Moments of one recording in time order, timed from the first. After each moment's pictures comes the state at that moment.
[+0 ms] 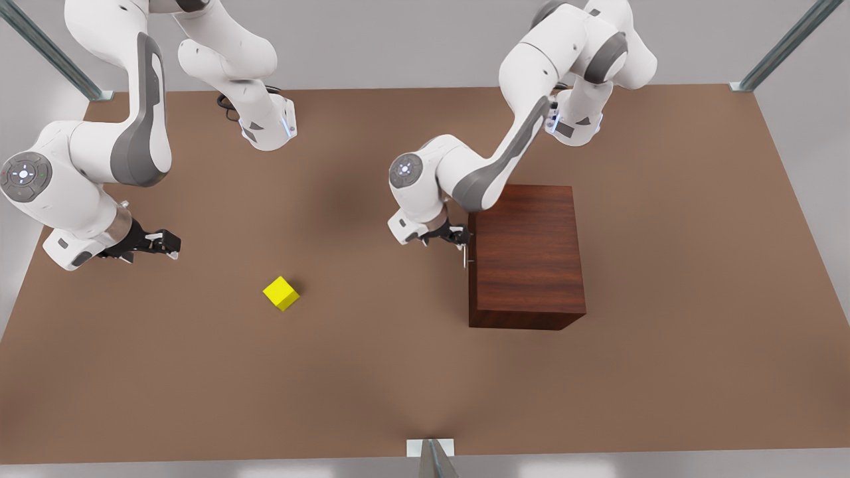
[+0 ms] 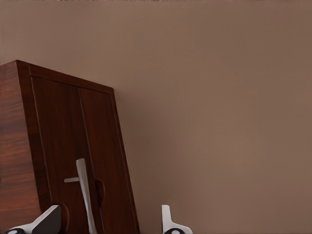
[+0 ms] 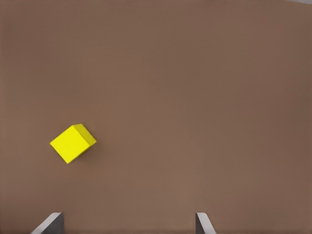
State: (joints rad) left arm -0.83 0.66 0.02 -1.26 0.23 1.77 -0.64; right arm 0.00 0.12 -0.05 -1.68 -0.05 1.79 -0.13
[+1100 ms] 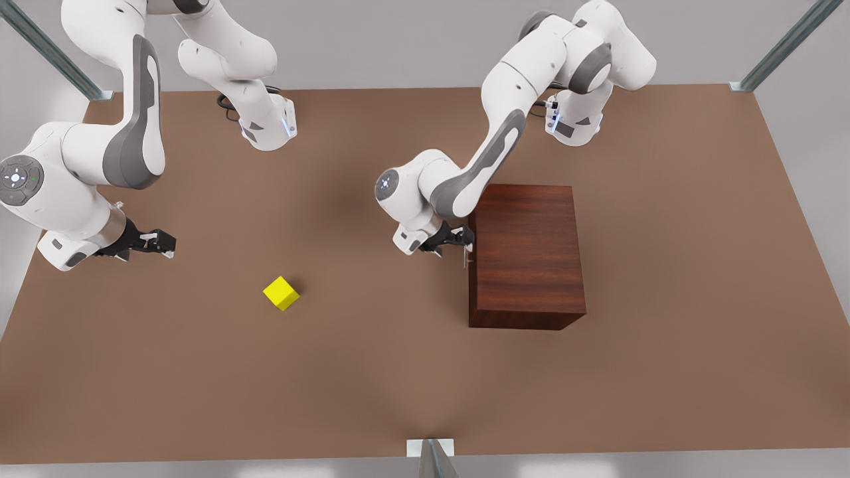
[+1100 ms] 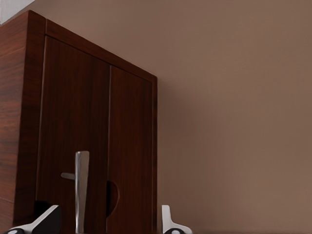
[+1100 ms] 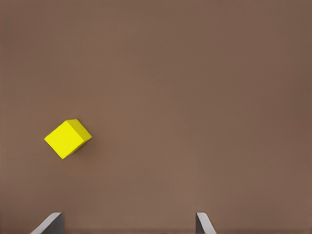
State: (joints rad) left arm -0.88 0.76 0.02 -1.27 0.42 1.69 -0.91; right arm -0.01 0.12 -0.06 -1.67 -0.05 1.76 -0.14
